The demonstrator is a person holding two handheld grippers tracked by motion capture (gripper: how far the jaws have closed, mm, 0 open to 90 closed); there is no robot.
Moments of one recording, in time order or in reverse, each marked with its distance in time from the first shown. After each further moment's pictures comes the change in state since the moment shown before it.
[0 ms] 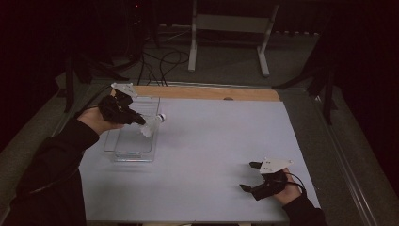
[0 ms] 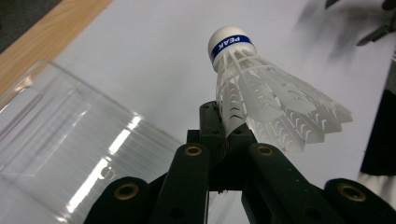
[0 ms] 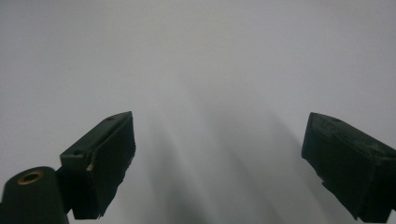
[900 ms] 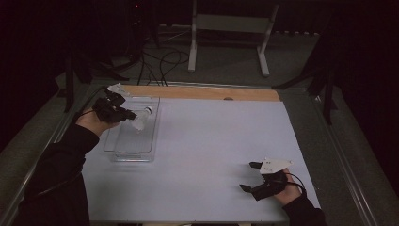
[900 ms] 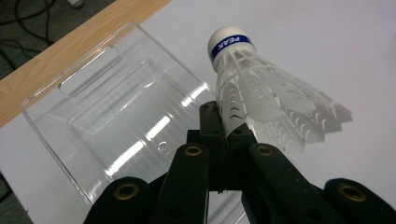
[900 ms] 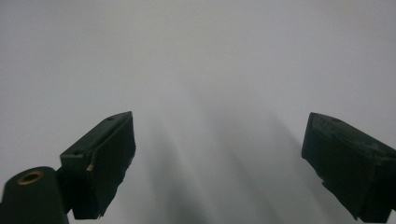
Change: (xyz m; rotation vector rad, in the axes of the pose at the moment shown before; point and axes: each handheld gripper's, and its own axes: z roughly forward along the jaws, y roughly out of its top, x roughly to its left) left arm 0.025 -0.027 0.016 -0.012 0.221 -0.142; right arm 0.000 0.000 0.000 -0.005 0.000 -0.004
